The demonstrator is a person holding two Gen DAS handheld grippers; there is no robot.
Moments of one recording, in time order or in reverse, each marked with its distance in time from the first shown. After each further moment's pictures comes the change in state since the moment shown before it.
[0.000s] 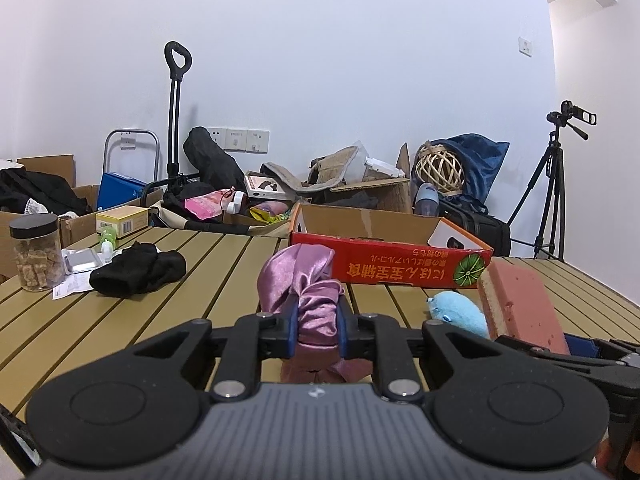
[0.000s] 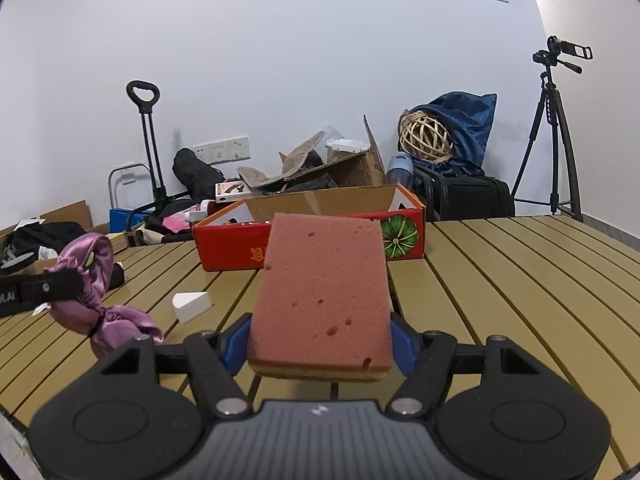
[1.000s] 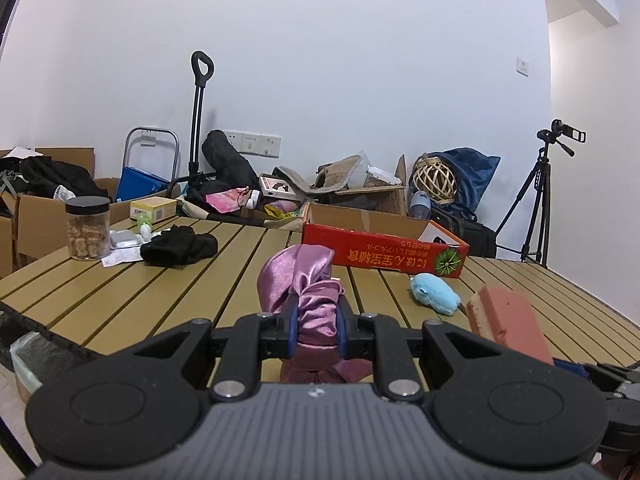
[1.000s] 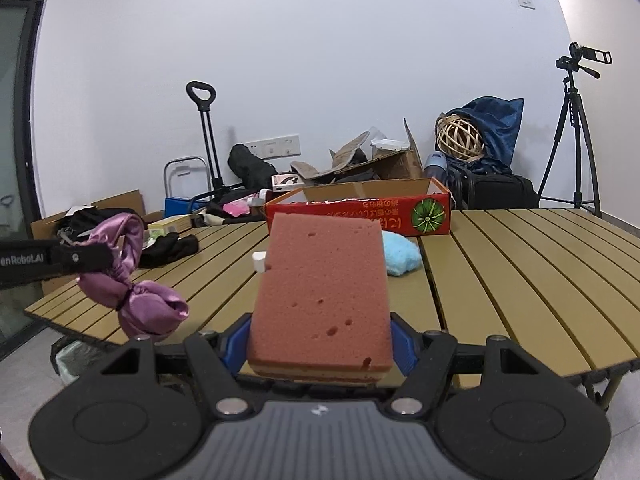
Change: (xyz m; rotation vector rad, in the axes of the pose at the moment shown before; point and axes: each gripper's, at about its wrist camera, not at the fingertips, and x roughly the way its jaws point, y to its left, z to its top) left arm -0.115 0.015 -0.024 -0.045 -0.016 0.001; right arm -0.113 0.012 -0.046 -0.030 0.003 0.138
